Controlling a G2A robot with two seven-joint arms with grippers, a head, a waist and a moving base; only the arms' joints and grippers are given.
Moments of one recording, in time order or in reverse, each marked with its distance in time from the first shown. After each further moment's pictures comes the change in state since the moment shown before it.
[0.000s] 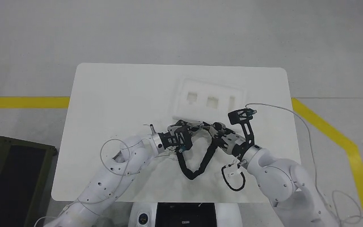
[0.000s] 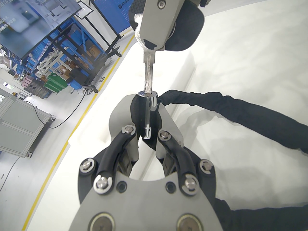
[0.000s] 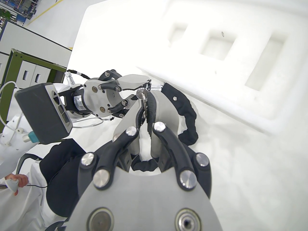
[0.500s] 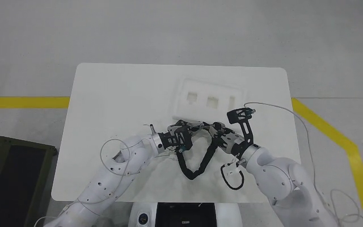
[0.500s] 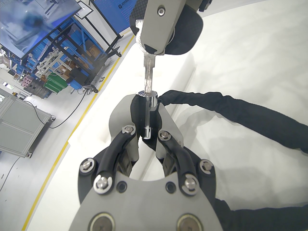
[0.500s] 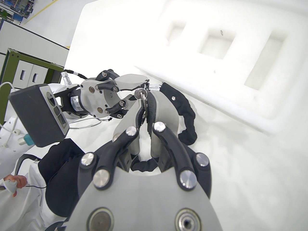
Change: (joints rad) left arm 0.000 0.000 0.000 0.000 0.000 0.000 0.000; right arm 0.017 -0.009 -0.012 0.012 -0.019 0.019 0.019
